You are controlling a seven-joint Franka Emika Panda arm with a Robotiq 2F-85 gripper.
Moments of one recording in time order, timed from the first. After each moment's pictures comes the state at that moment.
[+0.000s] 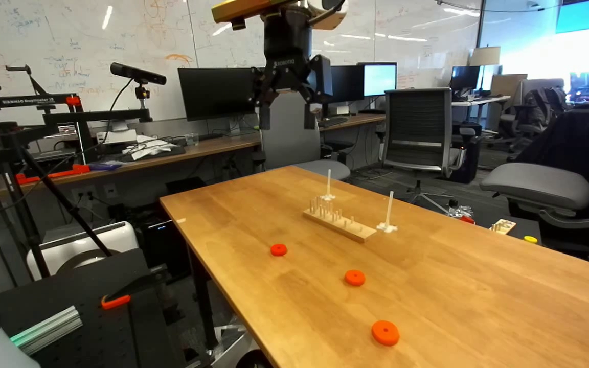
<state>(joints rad) 0.07 -0.16 0.05 -2.31 -0.12 1.96 -0.22</state>
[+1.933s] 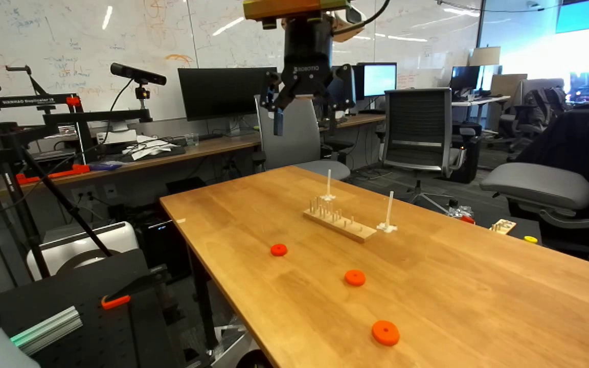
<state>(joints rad) 0.06 -0.07 0.01 -2.23 -0.16 1.94 -0.49</state>
